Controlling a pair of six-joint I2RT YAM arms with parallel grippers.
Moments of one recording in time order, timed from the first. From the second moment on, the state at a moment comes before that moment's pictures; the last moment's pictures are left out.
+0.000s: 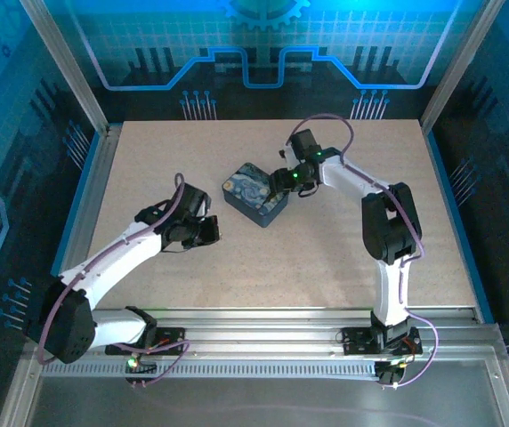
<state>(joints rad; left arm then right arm) -0.45 1.26 0.88 -0.68 0.17 -0.64 0.41 2.04 1.60 -0.64 -0.24 0.22</state>
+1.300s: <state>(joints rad) -0.45 1.18 0.81 -0.75 0.15 -0.67 0.57 2.24 2.02 -0.65 -0.36 -0.01</state>
